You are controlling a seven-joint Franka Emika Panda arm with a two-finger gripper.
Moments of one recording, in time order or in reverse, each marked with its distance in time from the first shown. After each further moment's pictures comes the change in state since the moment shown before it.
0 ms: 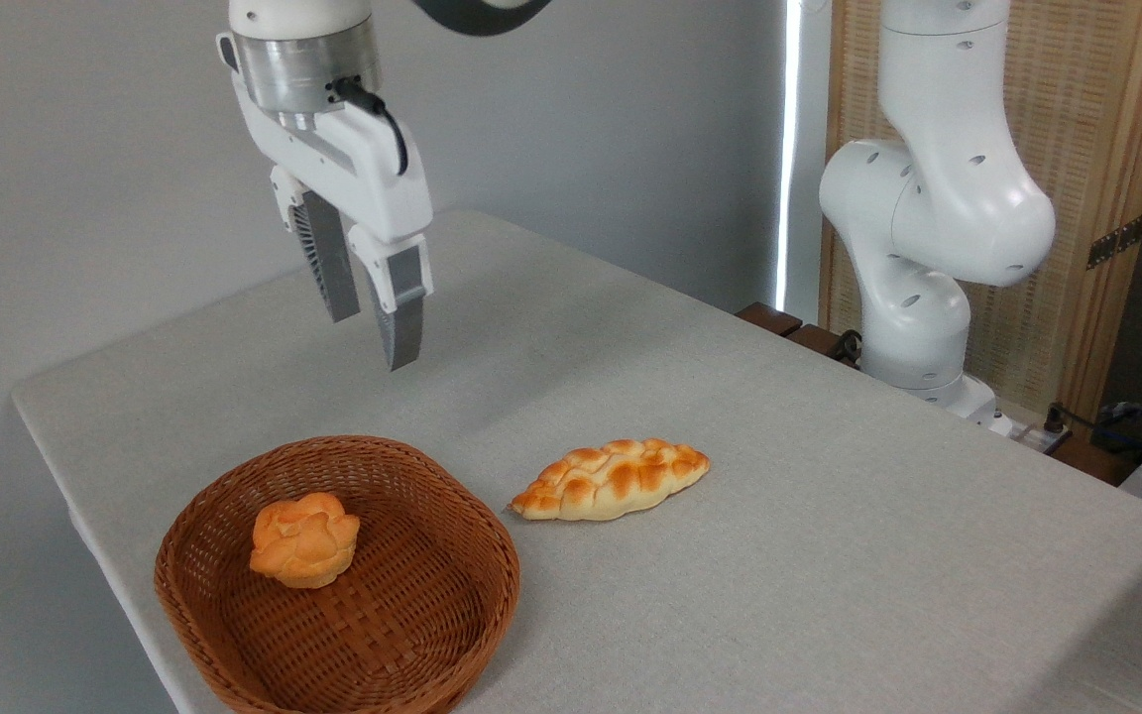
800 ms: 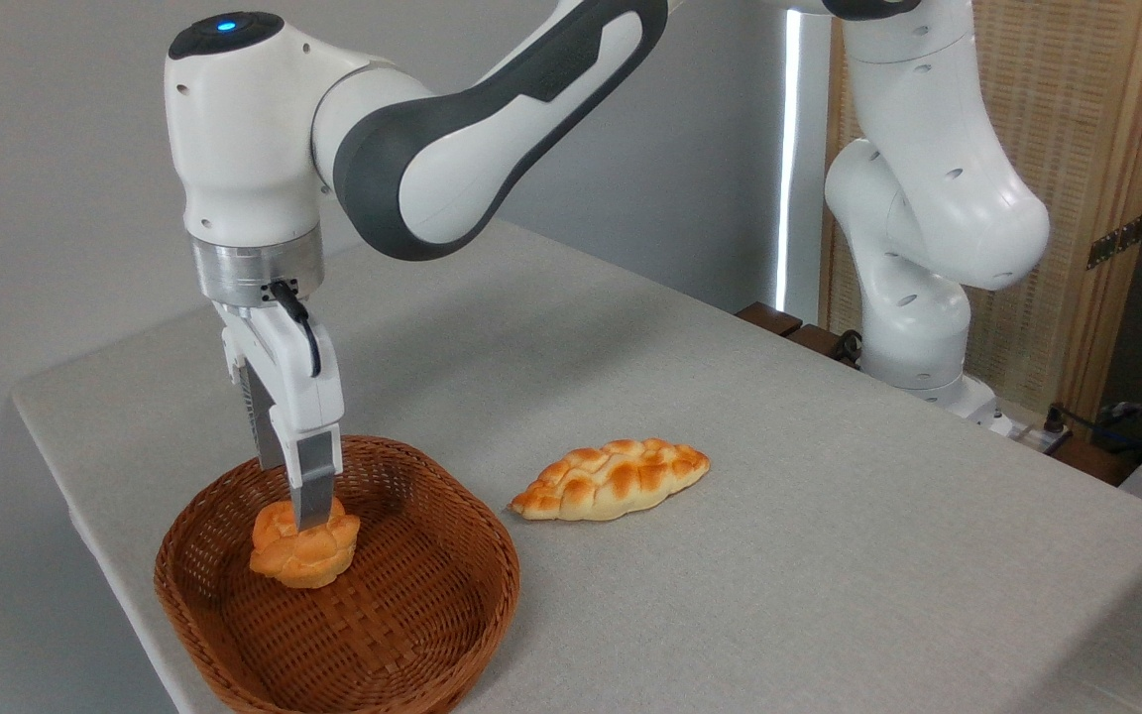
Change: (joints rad) arm -0.123 0.215 0.102 -0.060 -0.007 0.405 0.130
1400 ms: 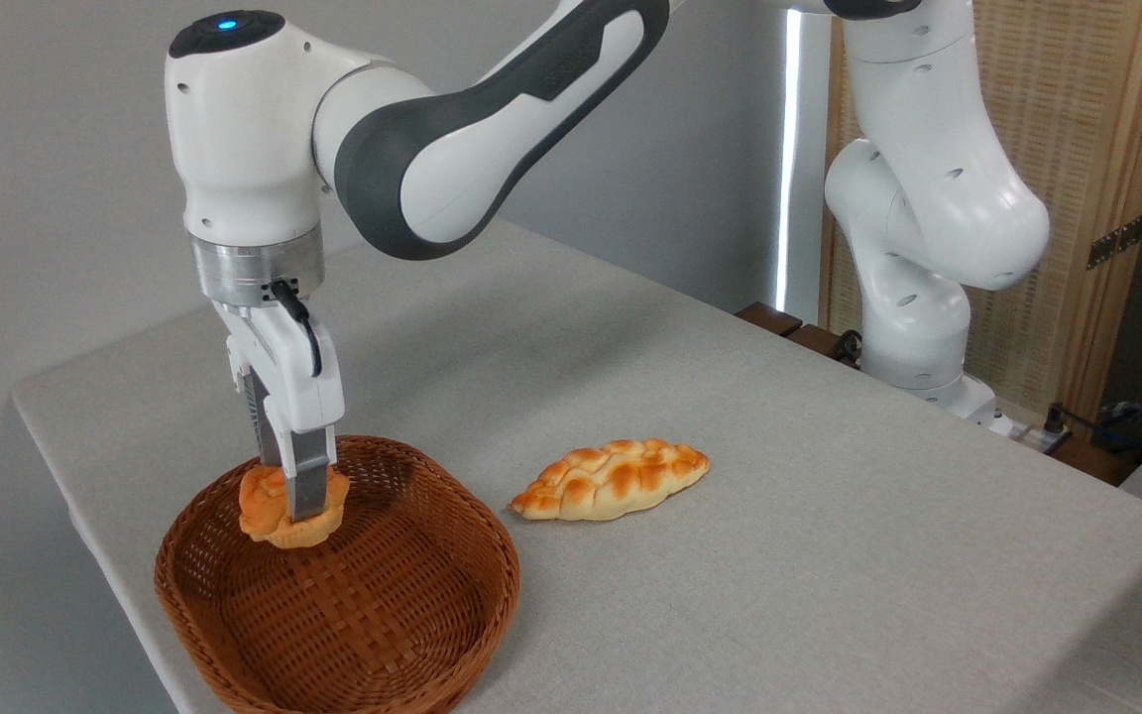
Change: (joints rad) arm 0.001 -0.001 0.001 0.000 0.000 0.000 0.000
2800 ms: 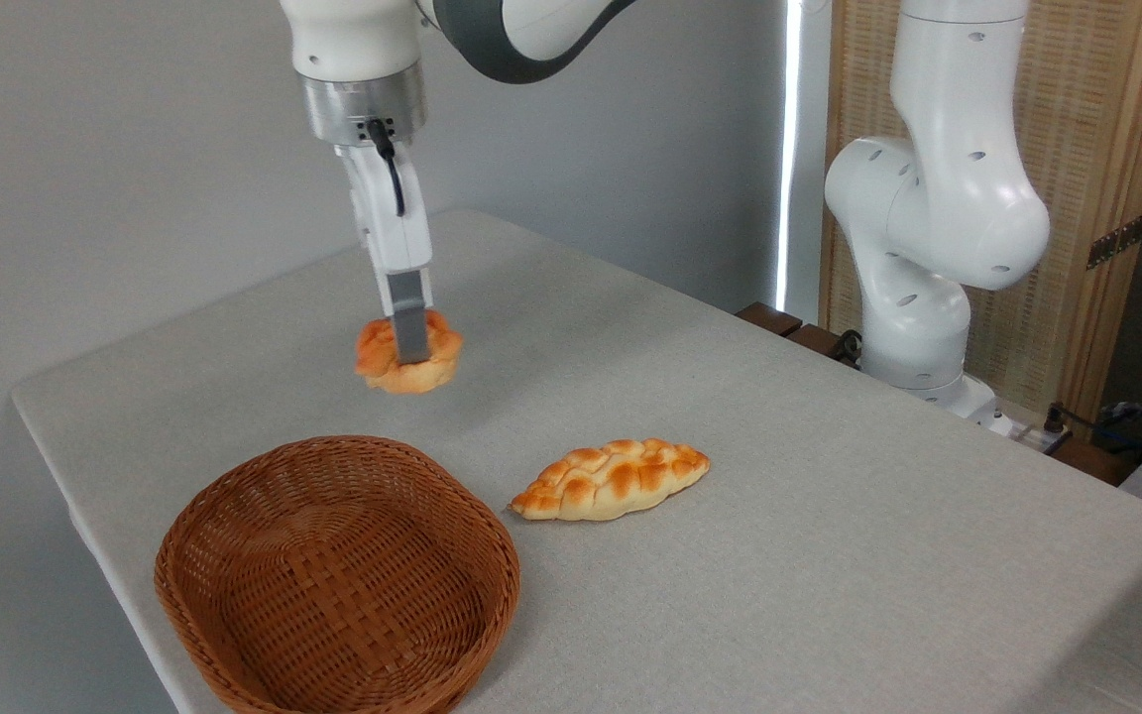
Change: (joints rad) arm 0.004 -0.313 -0.032 -0.160 -0.024 -0.261 0.169
